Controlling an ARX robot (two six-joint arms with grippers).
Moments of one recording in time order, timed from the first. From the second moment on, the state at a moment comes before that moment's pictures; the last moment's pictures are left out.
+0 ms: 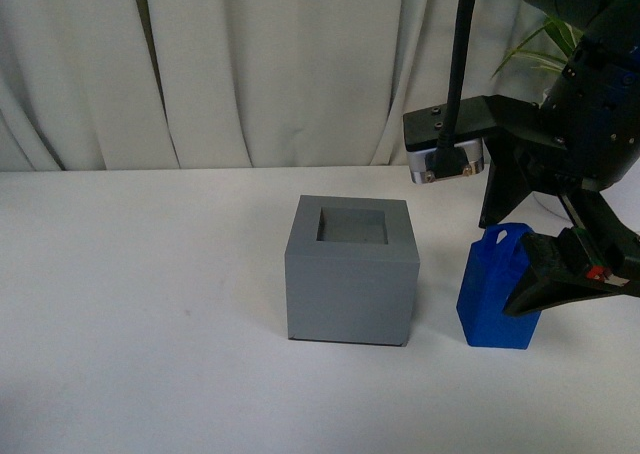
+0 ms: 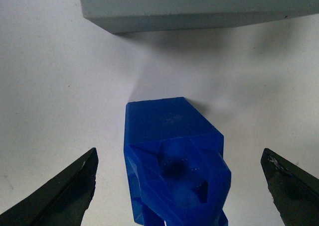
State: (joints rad) left arm 0.00 0.00 0.00 0.00 0.00 0.00; right arm 0.26 1.95 1.62 -0.96 -0.13 -1.21
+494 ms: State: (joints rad) left arm 0.00 0.00 0.00 0.00 0.00 0.00; right arm 0.25 1.97 1.62 -0.96 -0.13 -1.21
